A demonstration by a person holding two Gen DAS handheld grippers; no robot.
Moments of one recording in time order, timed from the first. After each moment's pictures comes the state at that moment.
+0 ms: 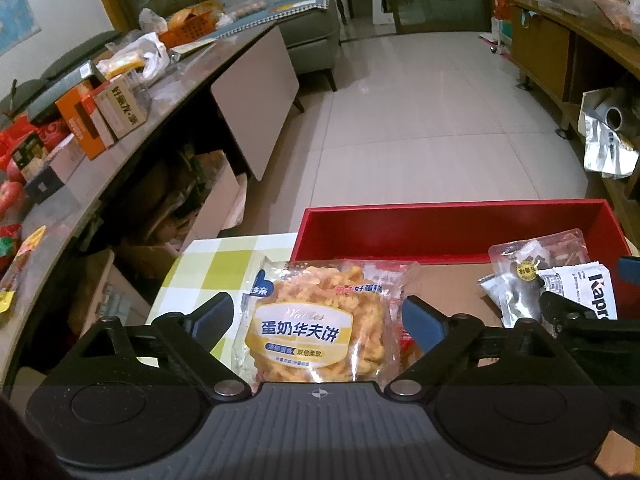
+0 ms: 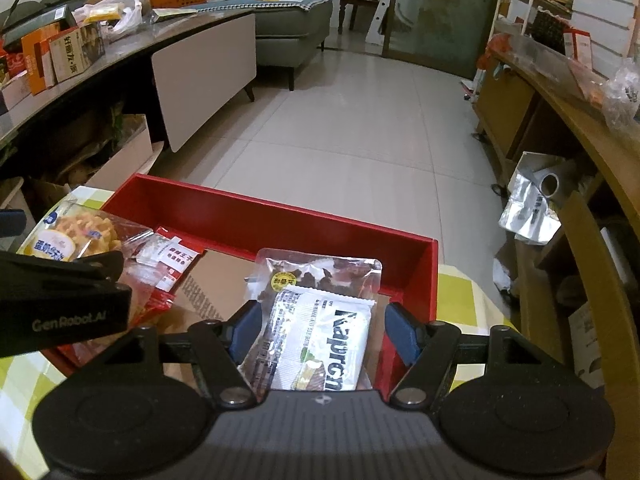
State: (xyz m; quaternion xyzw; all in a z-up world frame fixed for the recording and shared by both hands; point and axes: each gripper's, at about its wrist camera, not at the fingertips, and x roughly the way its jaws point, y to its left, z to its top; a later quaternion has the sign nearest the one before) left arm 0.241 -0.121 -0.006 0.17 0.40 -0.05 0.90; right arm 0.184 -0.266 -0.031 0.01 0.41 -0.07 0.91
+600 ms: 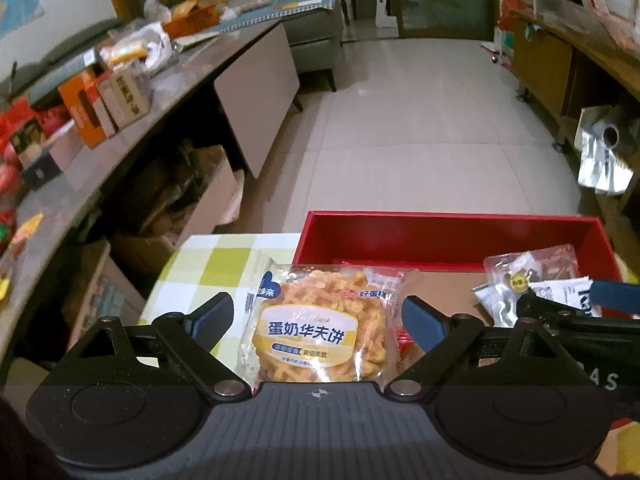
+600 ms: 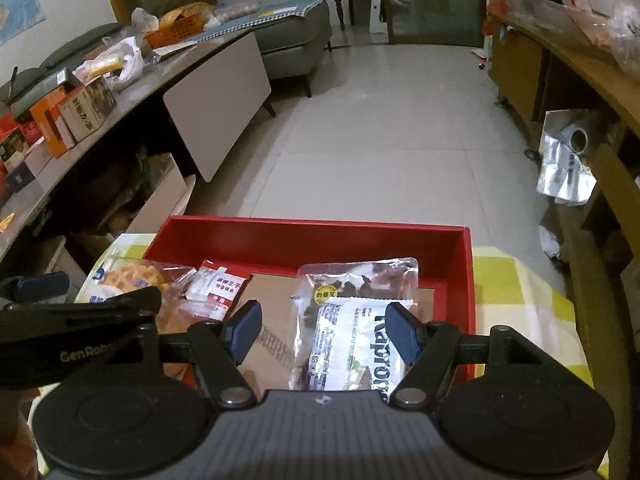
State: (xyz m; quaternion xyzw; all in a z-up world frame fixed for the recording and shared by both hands) left arm 0.244 -0.110 0.004 0.14 0.41 -0.06 0.90; right arm 0.183 -0.281 -0.020 0.13 0.40 -0.03 0.91
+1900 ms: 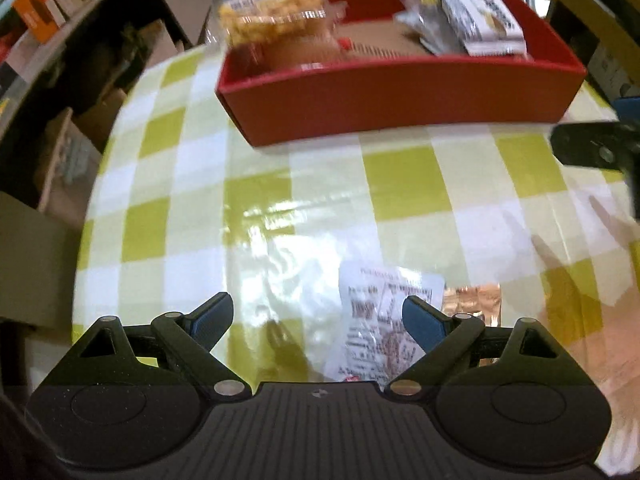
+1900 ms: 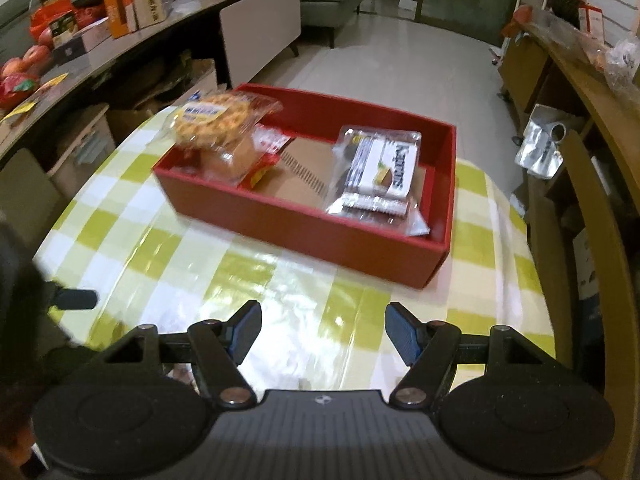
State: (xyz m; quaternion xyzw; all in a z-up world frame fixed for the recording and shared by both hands) left arm 0.101 -0.049 -0.059 0.21 0.55 -0.14 0.80; right arm 0.034 -0.209 -0.006 0.02 0.47 -0.01 0.88
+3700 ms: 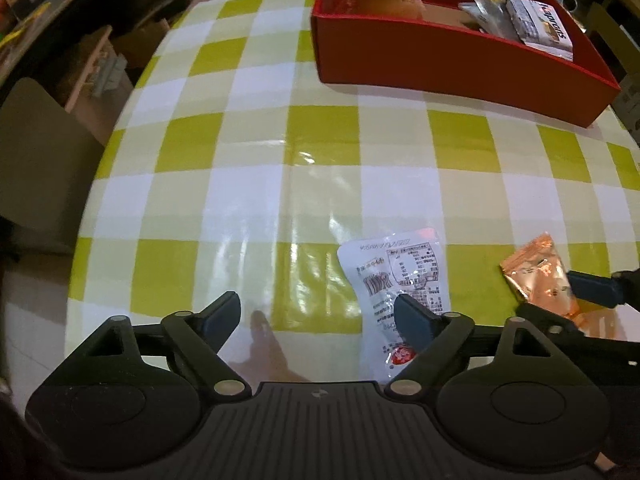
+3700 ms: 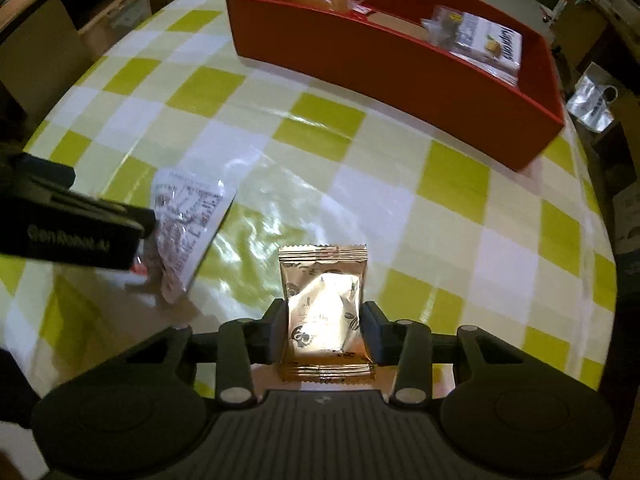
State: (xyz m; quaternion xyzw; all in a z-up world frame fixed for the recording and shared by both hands) left arm 0.090 0.016 -0.059 0.13 0.58 -0.11 0.79; right arm 0.008 -0.149 -0.078 -0.03 0.57 0.02 0.82
